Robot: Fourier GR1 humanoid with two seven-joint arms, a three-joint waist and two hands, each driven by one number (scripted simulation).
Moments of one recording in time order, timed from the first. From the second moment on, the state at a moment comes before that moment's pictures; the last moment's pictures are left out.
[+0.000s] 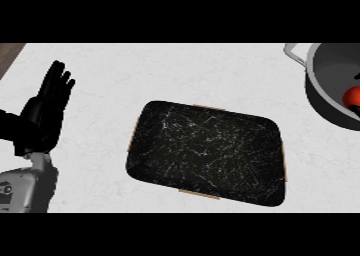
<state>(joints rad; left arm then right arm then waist) -0.25 0.18 0.09 -1.61 0.06 0.11 0.22 -0.70 -0.76 -0.11 -0.50 0.44 0.05 -0.86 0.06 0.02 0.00</state>
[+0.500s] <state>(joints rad) -0.26 0.18 0.09 -1.61 0.06 0.11 0.22 -0.80 -0.73 -0.10 -0.33 0.43 0.27 -0.89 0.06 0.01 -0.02</state>
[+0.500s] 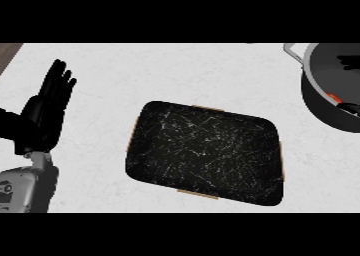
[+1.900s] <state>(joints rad) -0.26 0.18 0.10 -1.62 0.07 0.11 0.22 -0.83 -0.95 -0.31 -0.23 0.14 0.64 -0.66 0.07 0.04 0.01</state>
